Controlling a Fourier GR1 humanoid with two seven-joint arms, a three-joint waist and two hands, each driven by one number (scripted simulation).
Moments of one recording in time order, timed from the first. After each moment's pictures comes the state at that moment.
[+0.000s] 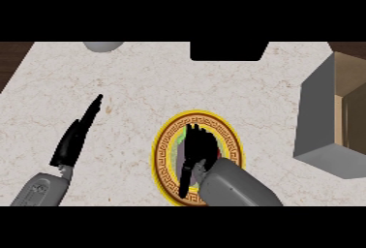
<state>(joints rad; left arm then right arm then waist) -0.18 0.40 -0.25 -1.29 -0.01 0.17 -0.03 -0.59 -0.01 0.76 -1.17 0.43 0.08 1.11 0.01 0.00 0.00</state>
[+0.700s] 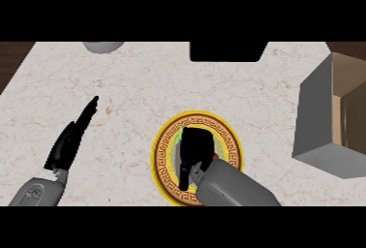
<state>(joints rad) -0.15 0.39 -0.20 -1.34 -0.05 0.13 -0.03 -0.62 -0.01 0.84 -1.12 0.62 0.04 1.06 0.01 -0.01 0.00</state>
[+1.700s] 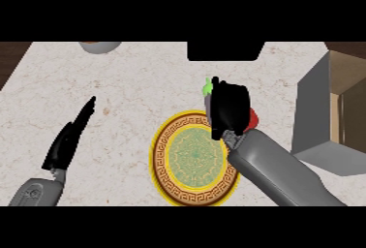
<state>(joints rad) -0.14 0.36 -0.14 -1.32 -0.08 0.09 -0.04 -0.72 -0.22 0.68 -1.30 0.93 0.02 0.99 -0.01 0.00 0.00</state>
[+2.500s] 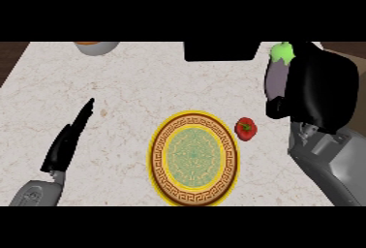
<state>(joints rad) -0.12 0.35 -0.12 -1.32 -0.10 0.09 -0.04 -0.67 -0.43 0.41 -1.76 1.08 0.22 1.09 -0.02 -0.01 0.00</state>
